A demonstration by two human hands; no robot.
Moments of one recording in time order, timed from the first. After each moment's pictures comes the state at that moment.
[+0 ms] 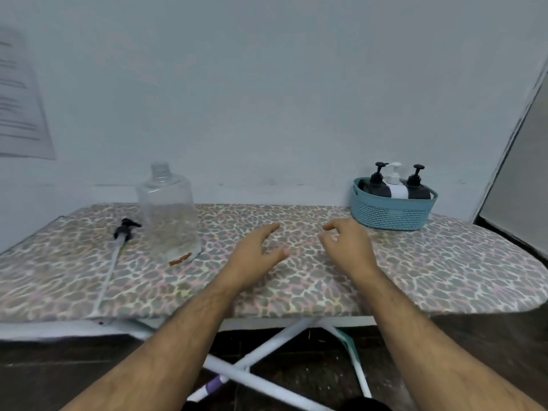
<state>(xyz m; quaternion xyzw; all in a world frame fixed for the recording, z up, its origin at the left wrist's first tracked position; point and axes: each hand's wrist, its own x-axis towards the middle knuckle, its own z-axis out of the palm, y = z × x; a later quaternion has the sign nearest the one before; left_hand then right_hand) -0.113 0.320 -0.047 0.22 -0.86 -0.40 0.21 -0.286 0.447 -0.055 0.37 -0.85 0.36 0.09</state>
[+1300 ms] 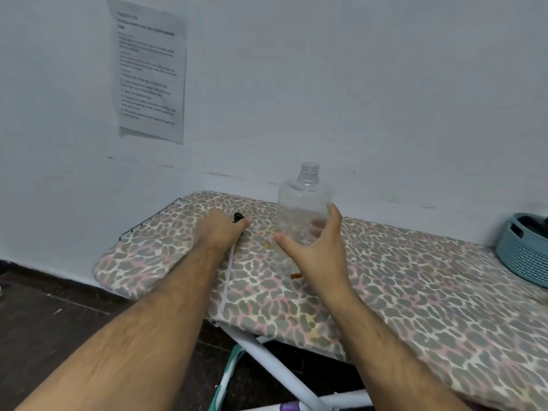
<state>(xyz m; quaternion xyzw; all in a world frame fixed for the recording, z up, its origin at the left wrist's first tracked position) 0.047 0.091 -0.044 0.62 -0.72 -0.21 0.24 -0.077 0.254 -0.046 0.45 -0.70 0.55 -0.08</state>
